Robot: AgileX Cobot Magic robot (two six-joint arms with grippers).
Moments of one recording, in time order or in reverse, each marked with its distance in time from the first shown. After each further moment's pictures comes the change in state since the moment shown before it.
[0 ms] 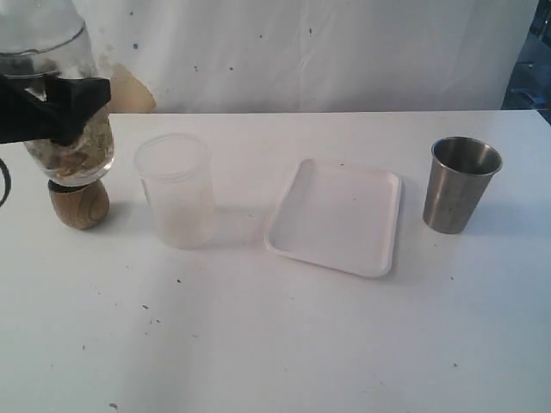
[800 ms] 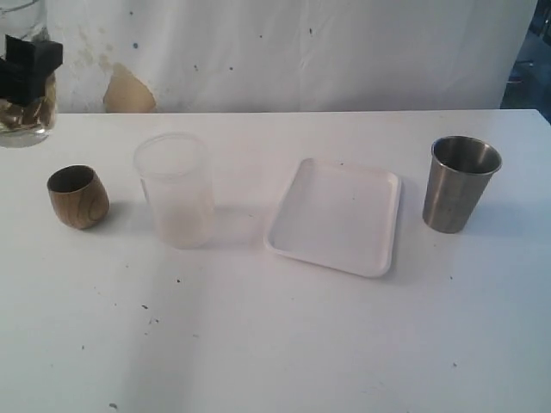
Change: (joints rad) left arm 0.108 0.035 -0.126 -0.166 0.131 0.291; right arm 0.003 0.000 0.000 0.000 0.002 0.000
